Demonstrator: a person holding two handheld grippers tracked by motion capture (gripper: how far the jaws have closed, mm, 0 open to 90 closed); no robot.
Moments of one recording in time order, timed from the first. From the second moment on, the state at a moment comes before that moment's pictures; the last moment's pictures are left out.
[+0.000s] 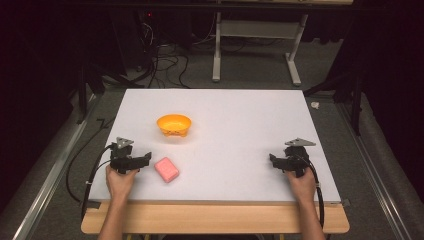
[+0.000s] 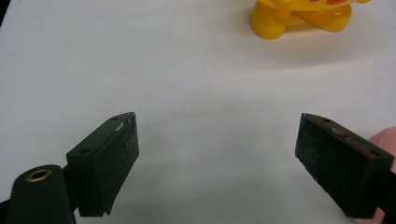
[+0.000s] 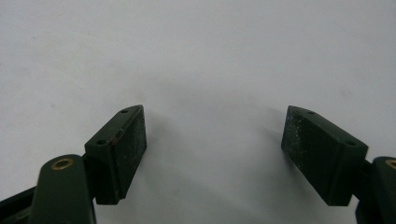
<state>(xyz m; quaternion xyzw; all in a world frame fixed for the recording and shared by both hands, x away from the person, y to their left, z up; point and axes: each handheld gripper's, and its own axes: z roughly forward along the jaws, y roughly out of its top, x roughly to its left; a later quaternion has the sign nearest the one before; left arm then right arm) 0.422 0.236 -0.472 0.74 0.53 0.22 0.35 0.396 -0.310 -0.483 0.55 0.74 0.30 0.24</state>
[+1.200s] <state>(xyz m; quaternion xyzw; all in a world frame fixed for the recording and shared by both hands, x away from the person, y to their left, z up) 0.377 0.194 -0.452 0.80 0.42 0.16 0.39 0.396 -0.310 -0.483 0.55 0.74 0.30 0.24</state>
